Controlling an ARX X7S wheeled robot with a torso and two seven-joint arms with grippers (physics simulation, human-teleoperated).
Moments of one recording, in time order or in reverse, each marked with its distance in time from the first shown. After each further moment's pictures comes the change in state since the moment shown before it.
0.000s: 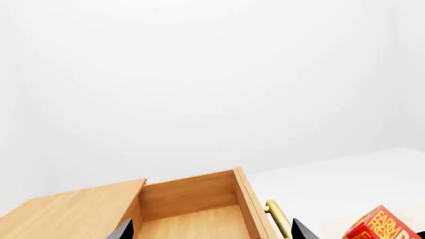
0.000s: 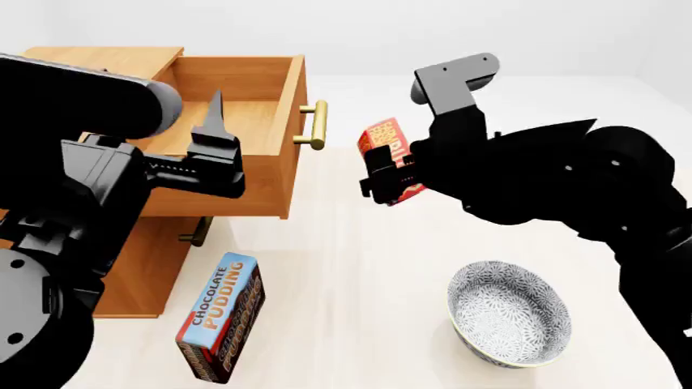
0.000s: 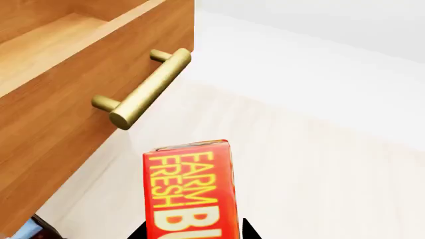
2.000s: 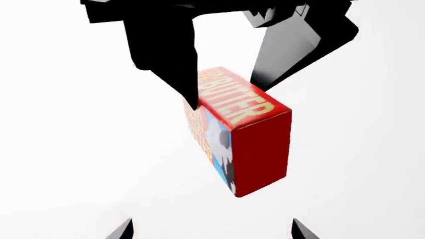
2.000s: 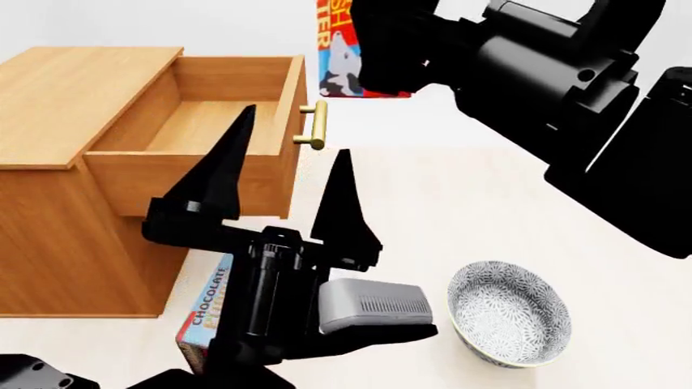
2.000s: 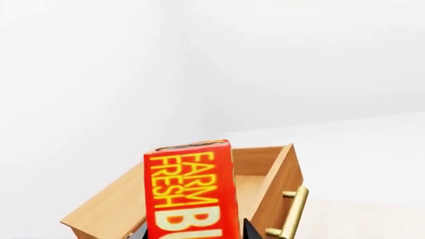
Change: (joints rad) left arm -0.096 0.302 1.107 0.102 1.256 -0.234 -0.160; right arm -0.028 0.097 0.439 -0.560 0.586 -0.325 0.453
